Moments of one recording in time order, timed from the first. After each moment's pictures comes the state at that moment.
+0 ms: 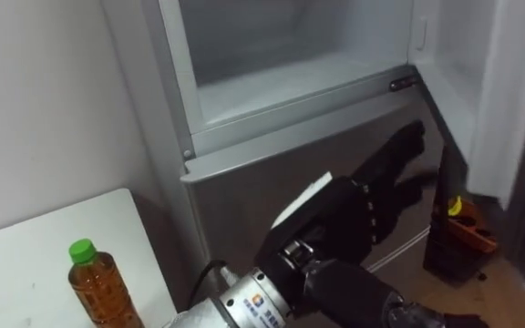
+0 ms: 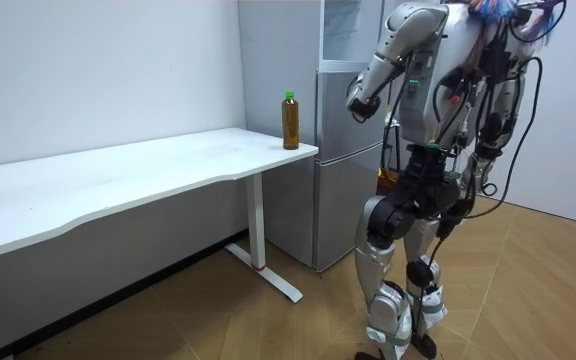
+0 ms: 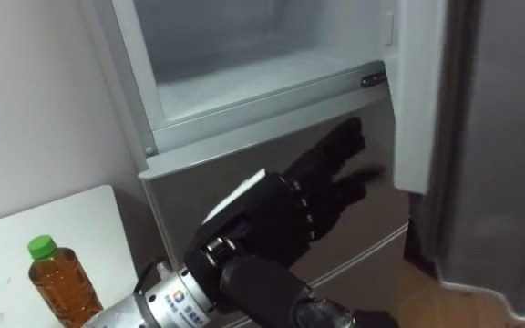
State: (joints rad) left arm -0.40 0.19 -0.45 -0.16 -0.60 0.12 -0.31; right arm 0.06 -0.30 0.02 1.20 0.47 0.06 0.11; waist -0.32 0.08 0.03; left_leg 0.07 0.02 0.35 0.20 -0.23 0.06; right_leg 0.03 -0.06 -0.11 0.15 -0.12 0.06
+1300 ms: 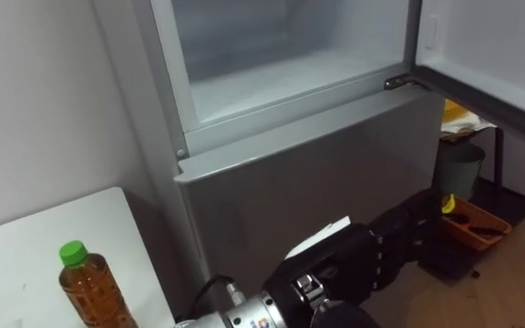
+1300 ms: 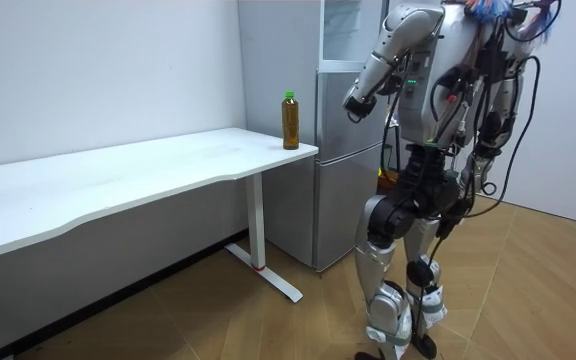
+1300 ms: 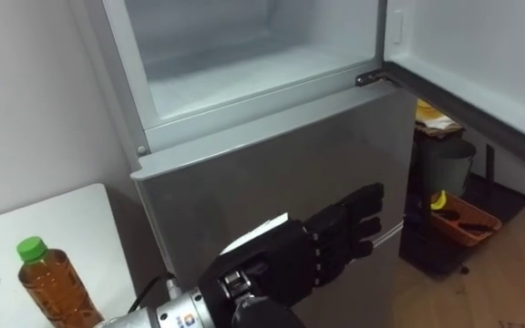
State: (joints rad) left arm -0.39 0.24 -0.51 -0.12 -0.48 0.15 -0.41; right arm 0.05 -0.30 0.06 1.20 0.46 0.05 0.11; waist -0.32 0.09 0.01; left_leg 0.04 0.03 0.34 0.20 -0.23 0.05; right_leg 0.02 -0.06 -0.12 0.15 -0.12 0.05
